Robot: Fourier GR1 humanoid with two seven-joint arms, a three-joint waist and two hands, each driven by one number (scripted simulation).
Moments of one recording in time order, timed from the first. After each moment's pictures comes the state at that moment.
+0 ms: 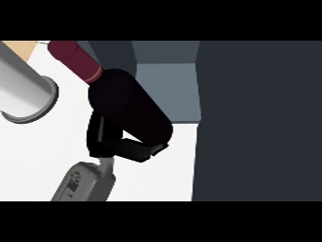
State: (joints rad) left arm -0.28 0.00 -0.30 -1.50 0.33 0.31 -0.23; right arm 0.09 -0.07 -0.10 -2.30 -0.28 0.31 0.34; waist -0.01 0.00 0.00
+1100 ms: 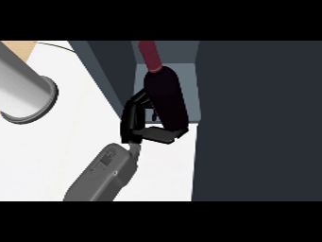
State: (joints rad) left arm -0.51 0.00 -0.44 -1.02 0.51 0.49 -0.45; right arm 0.06 -0.08 -0.12 -2.26 -0.28 0.32 0.33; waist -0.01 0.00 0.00
